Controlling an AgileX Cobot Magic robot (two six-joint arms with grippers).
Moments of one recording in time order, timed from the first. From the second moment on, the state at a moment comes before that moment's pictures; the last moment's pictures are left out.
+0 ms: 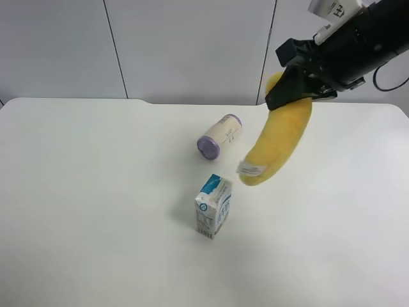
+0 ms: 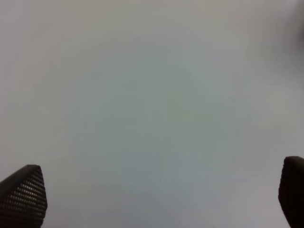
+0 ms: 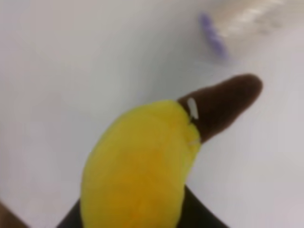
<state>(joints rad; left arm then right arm) 0.01 -0.01 -0.51 -0.08 1.06 0.12 0.27 1.40 -1.13 0.55 0.92 -0.36</state>
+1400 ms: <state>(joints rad) 0.02 -0.01 -0.51 -0.08 1.06 0.12 0.27 1.90 -1.27 -0.13 0.92 0.08</state>
